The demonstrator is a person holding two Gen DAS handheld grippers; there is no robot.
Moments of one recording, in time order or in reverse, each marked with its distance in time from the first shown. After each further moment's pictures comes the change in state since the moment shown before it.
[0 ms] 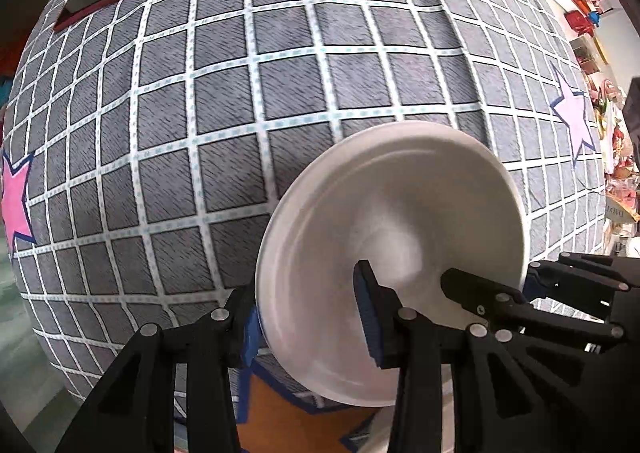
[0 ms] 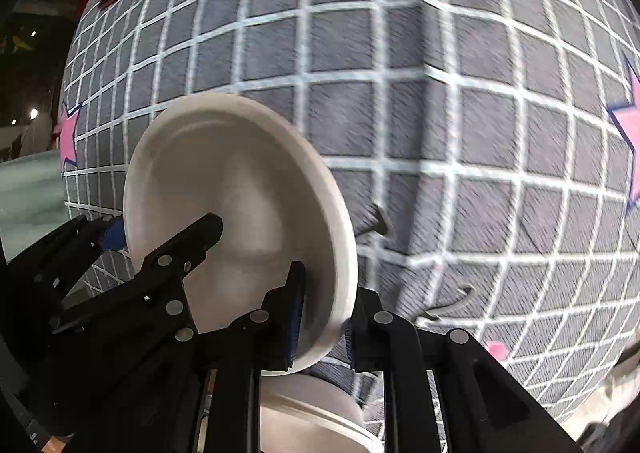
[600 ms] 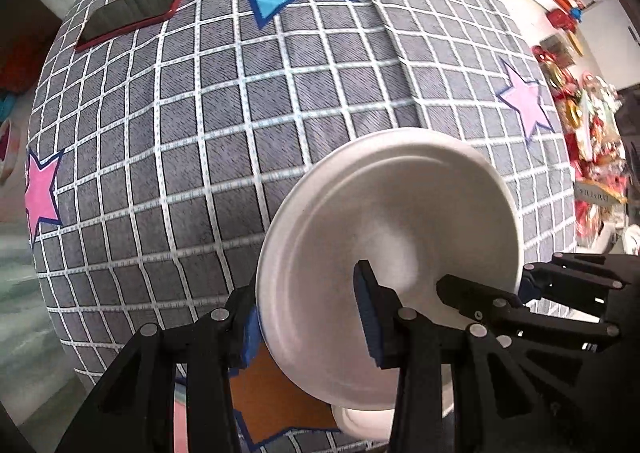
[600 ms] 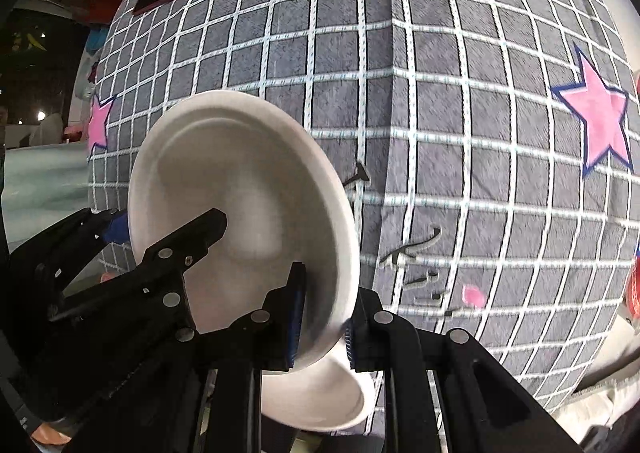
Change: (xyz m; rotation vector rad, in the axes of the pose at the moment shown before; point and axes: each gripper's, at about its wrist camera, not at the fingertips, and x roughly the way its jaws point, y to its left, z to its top) left arm -0.094 -0.062 -0.048 0.058 -0.068 -0.011; right arm -0.047 -0.011 -0.051 -0.023 -0.066 0.027
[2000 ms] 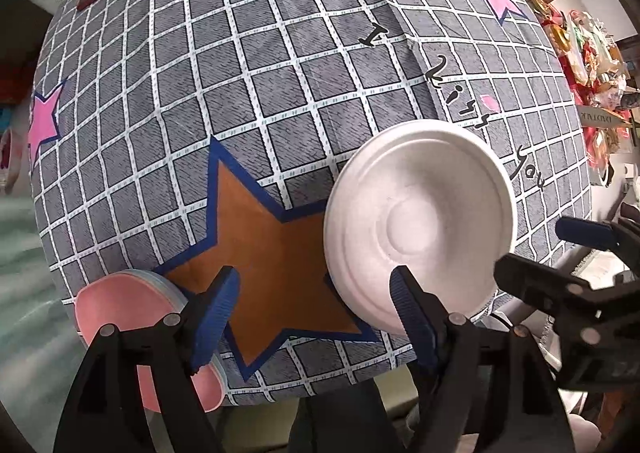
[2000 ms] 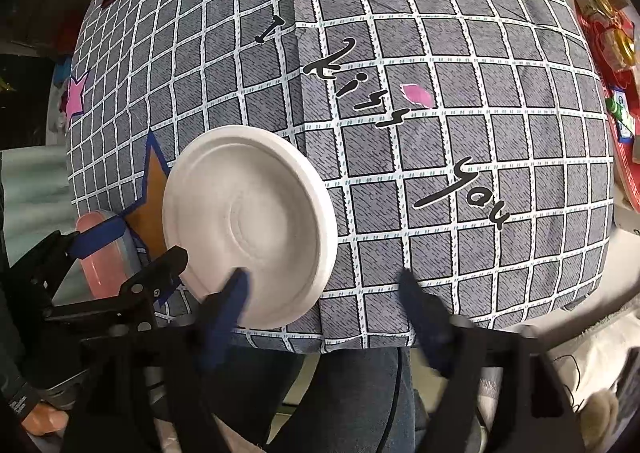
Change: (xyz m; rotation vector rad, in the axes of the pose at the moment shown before) left arm 0.007 0.021 -0.108 0.069 0.088 0.047; right arm -0.013 -0.057 -0.135 0.210 -0.018 -0.035
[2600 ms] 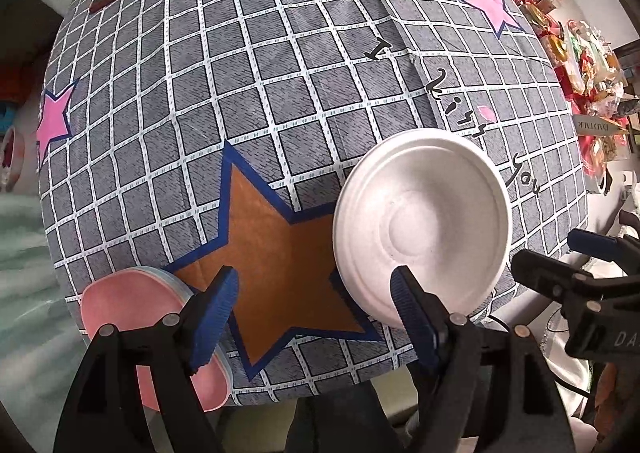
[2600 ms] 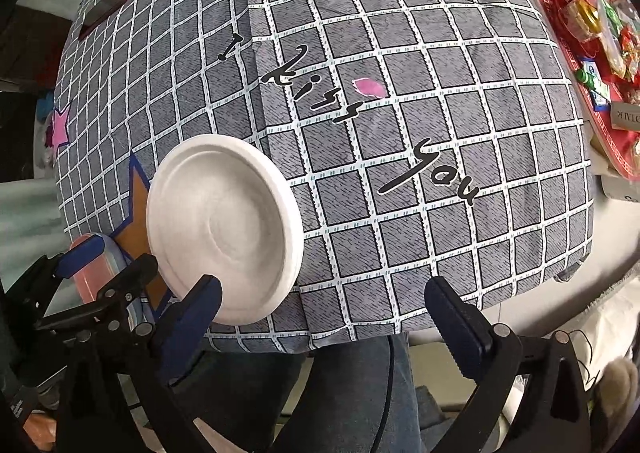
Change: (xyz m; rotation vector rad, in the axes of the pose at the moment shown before) left arm -0.042 0.038 -0.028 -0.021 -0.042 -0.002; right arm -0.021 -0.027 -0.013 0.117 -0.044 -0.052
